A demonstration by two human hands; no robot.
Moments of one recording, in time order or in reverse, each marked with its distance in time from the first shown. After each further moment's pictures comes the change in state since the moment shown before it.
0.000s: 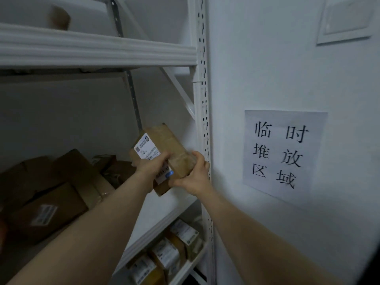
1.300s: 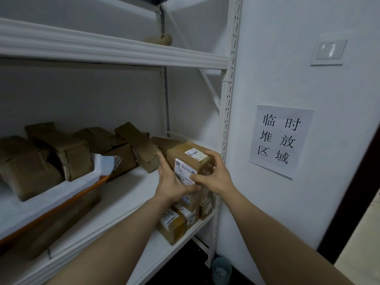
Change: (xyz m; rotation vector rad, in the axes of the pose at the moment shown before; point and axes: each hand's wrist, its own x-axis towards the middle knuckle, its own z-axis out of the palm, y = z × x) left_hand -0.176 -0.082 -0.161 0.378 -0.220 0.449; right_hand -0.202 -0.052 0.049 0.060 0.030 -0.096
